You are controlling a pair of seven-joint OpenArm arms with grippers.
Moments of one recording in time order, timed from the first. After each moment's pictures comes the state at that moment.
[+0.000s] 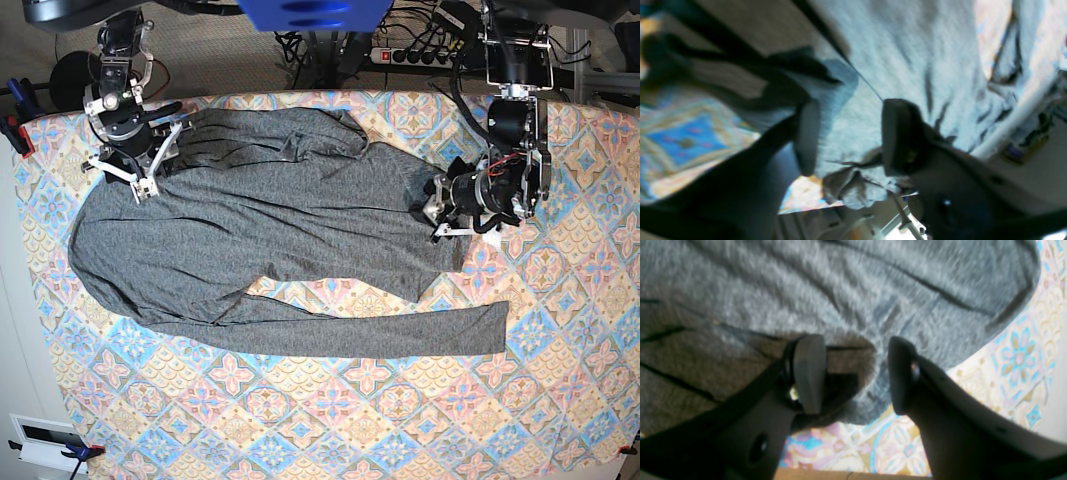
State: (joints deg) left arm 0.1 -16.0 -2.8 93.6 -55.6 40.7 67.8; right arm -23.3 11.4 14.9 109.6 -4.0 24.7 -44.0
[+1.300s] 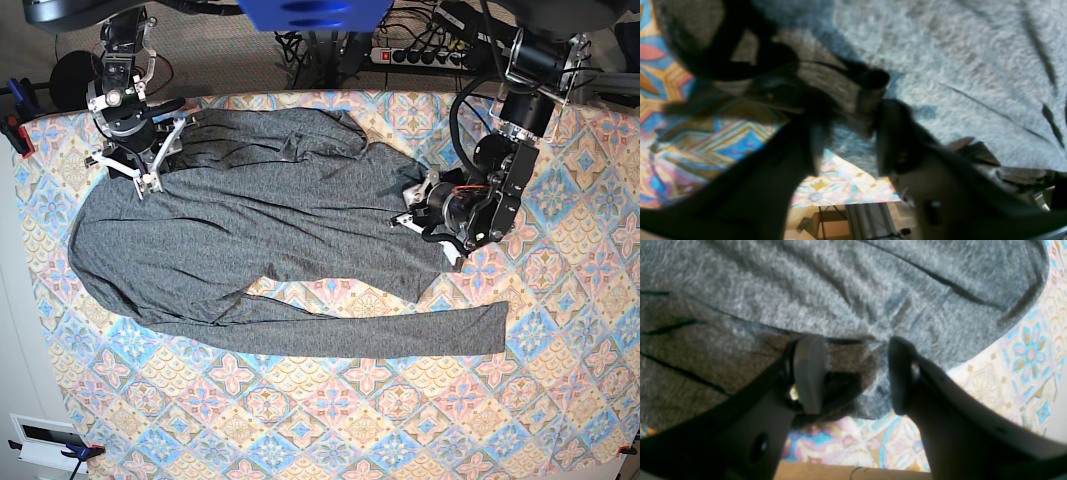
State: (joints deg) left arm -11.8 -21.2 24.0 84.8 -42.7 40.7 78.1; right arm -24.1 10.5 14.9 109.7 -4.0 24.7 -43.9
